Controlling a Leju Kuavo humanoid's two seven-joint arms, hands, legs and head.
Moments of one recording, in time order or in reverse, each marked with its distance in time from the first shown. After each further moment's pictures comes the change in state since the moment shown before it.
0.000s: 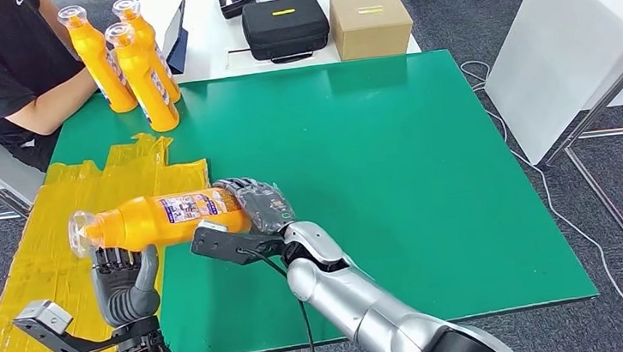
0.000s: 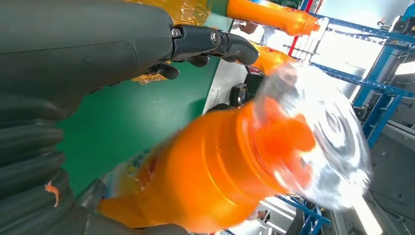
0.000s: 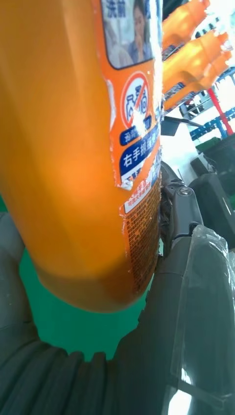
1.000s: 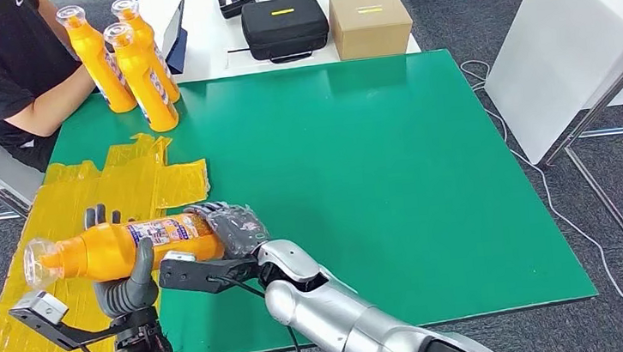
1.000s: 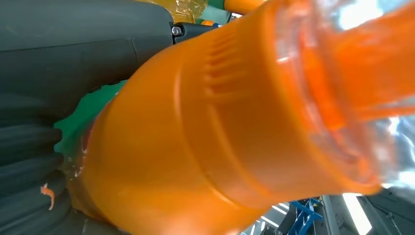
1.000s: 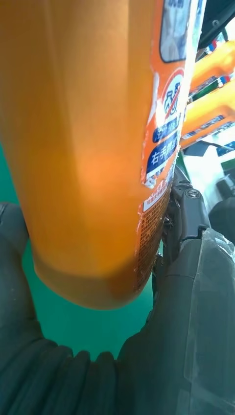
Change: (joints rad) left arm -0.042 0.000 0.015 0.027 0.026 -0.022 0.009; right arm 0.012 0.039 0.165 -0.020 -0.022 0.072 0.088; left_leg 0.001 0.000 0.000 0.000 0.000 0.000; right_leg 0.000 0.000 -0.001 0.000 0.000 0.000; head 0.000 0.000
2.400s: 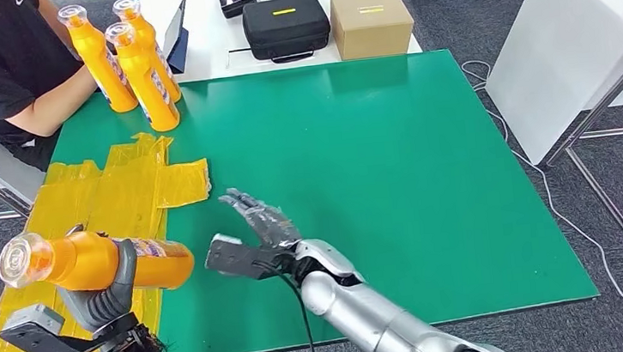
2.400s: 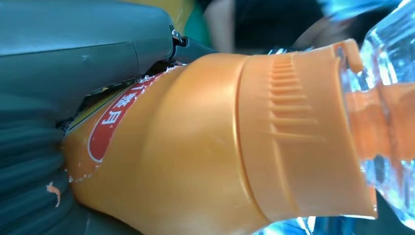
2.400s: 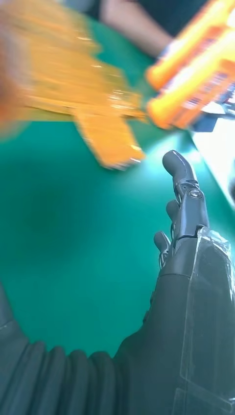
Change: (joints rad) left arm 0.008 -0.014 0.061 -0.005 -0.253 0.299 -0.141; right arm 0.107 -0.137 -0.130 -0.177 -0.135 0.062 -0.081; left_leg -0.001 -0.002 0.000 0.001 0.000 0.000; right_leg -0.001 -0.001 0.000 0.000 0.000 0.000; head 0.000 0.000
